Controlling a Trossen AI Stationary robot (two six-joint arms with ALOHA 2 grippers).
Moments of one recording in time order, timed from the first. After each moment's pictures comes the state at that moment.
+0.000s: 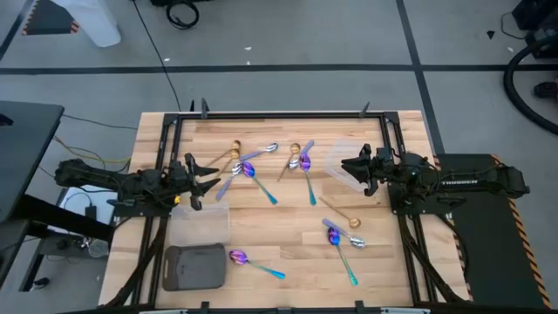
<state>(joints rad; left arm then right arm) -0.18 0.24 0.01 0.33 -0.45 -0.03 -0.17 0.46 0.01 0.66 -0.02 0.34</state>
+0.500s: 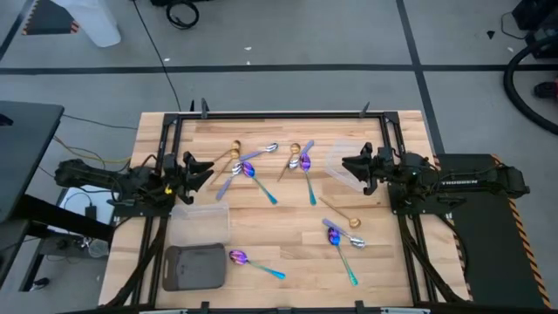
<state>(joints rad) -0.18 0.24 0.01 0.56 -0.45 -0.30 -0.17 0.46 0.01 0.69 0.04 0.29</state>
